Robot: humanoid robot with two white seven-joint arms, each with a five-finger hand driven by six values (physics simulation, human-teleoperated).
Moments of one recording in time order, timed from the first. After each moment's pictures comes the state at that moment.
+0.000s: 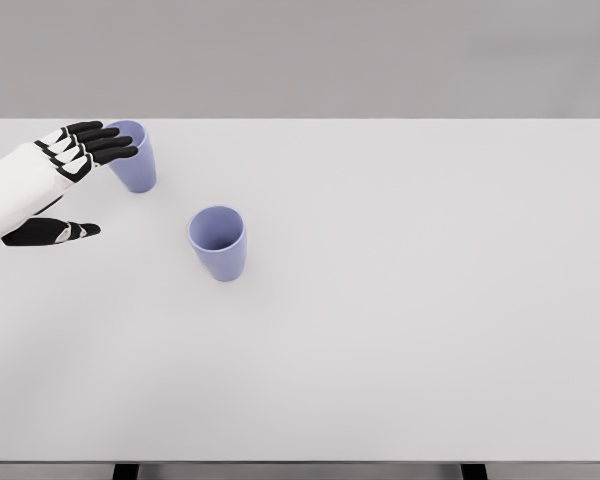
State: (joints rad) left arm -0.10 0.94 -0.16 -1.76 -0.34 -0.61 -0.02; right arm 0.00 0.00 -0.06 0.05 -0.05 -0.08 0.10
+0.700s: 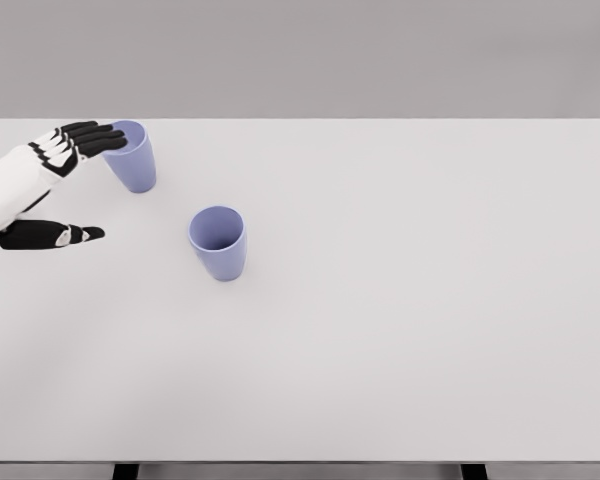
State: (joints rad) left arm -0.07 0.96 -0.19 -1.76 -0.13 -0.61 -0.01; right arm 0.00 0.00 -0.06 0.05 -0.05 -0.08 0.10
